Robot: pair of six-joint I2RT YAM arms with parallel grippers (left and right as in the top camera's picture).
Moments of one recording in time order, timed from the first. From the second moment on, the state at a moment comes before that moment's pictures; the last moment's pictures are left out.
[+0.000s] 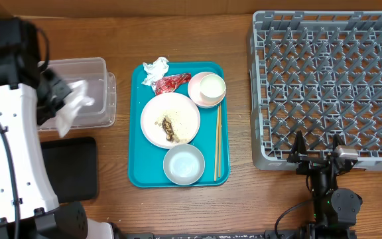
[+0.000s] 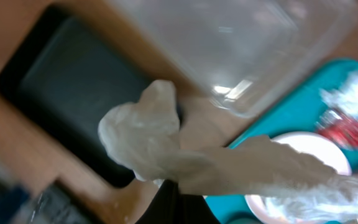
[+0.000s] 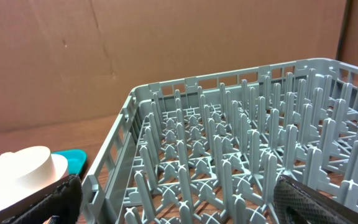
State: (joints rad) left arm 0.24 1.65 1.93 -1.65 -0.17 -0.67; right arm -0.09 0.01 0.02 -0.04 -0.04 0.15
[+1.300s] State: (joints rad) left arm 0.35 1.86 1.81 -1.10 -0.09 -0.49; right arm -0.09 0.01 0.02 -0.04 -0.04 0.15
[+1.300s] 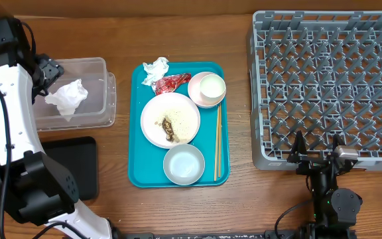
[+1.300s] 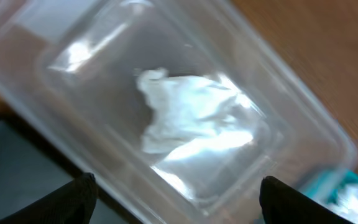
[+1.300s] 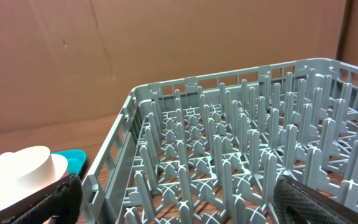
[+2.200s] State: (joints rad) left arm -0.13 1.92 1.89 -0.73 -0.07 -0.12; right arm -0.09 0.01 0.02 -0.04 -0.04 0.15
